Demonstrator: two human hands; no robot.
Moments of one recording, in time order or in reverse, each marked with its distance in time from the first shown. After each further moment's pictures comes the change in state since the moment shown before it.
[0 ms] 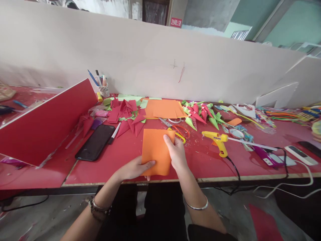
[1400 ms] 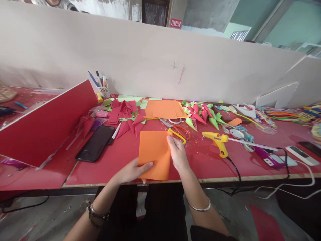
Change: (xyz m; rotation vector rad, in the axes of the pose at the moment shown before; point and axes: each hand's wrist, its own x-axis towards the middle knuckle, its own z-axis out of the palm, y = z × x) left_hand -0.004 -0.013 -0.002 -0.035 0.034 0.028; right_hand 0.005 0.009 -0.013 -0.223 -0.076 -0.150
